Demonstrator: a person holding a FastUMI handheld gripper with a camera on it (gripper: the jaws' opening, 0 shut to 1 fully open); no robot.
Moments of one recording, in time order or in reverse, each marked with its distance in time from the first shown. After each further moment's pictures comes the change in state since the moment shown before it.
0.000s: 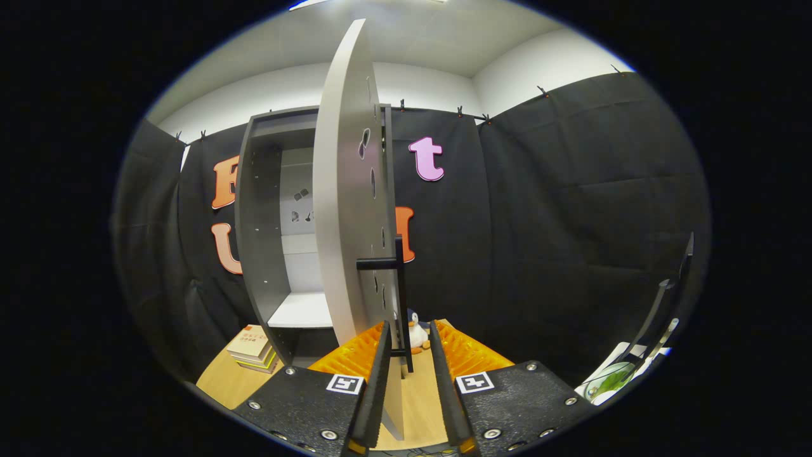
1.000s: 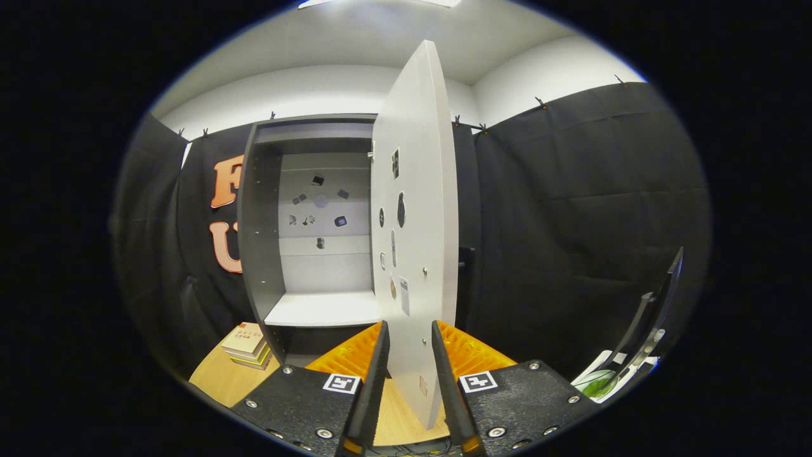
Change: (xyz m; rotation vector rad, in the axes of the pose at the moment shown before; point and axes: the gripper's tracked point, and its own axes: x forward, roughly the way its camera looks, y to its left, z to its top) arm -0.039 0.002 0.018 -0.033 -0.019 -0.014
